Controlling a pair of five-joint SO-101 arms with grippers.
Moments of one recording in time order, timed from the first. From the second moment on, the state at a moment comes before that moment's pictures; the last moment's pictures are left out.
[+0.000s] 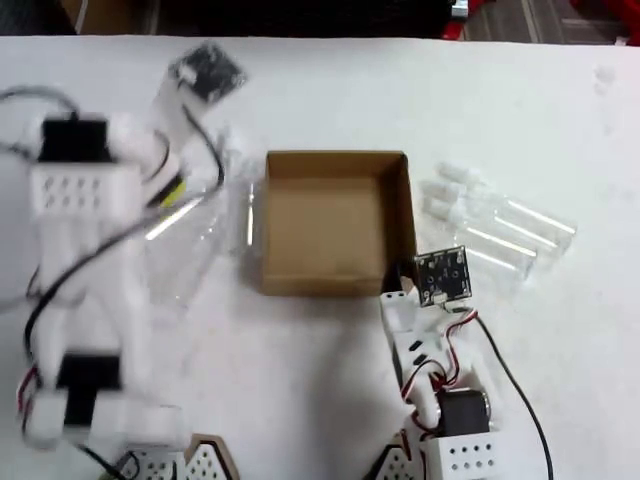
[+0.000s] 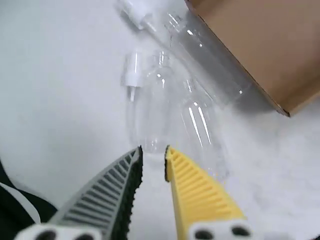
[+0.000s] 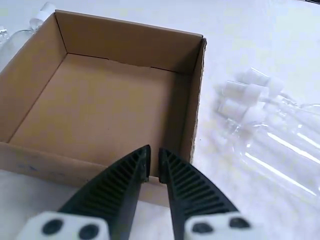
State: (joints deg) left arm -5.8 -3.3 -20.8 100.9 -39.8; right arm -9.7 -103.0 96.4 45.1 7.7
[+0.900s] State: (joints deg) left arm -3.4 57.6 -68.6 101.1 -40.1; right arm -8.0 -103.0 96.4 45.1 7.7
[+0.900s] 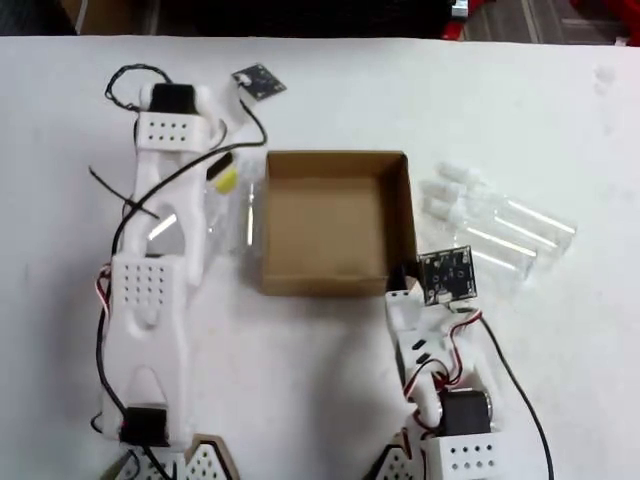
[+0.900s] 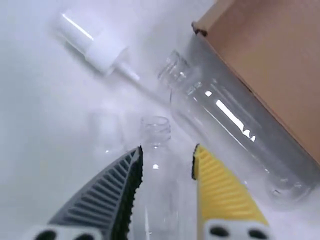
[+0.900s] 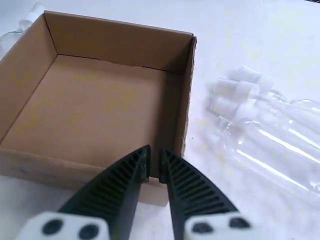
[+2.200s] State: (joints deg) left arm -3.5 66.4 -75.2 99.0 -43.6; right arm -8.2 -103.0 96.4 45.1 7.7
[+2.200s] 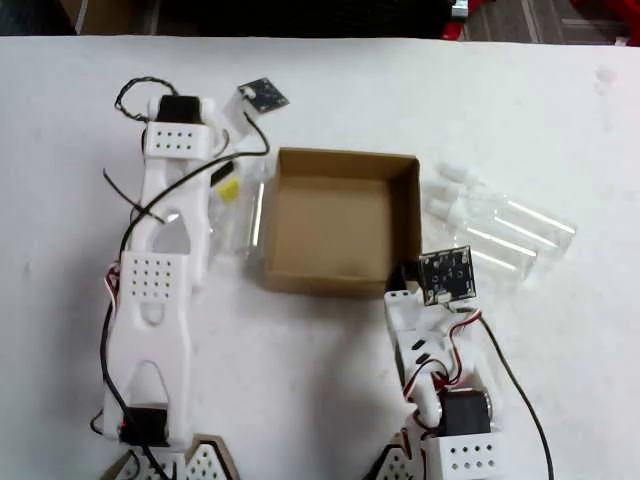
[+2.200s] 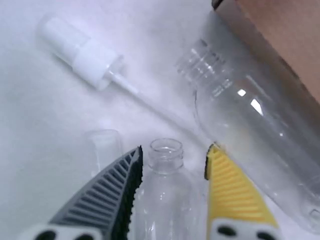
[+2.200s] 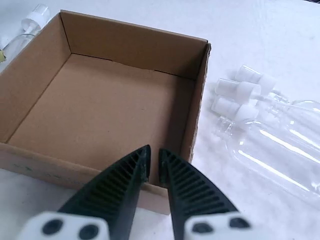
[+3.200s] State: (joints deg) left arm -4.5 50.8 -73.3 101.6 -30.1; right arm -7.8 -103.0 96.4 45.1 7.7
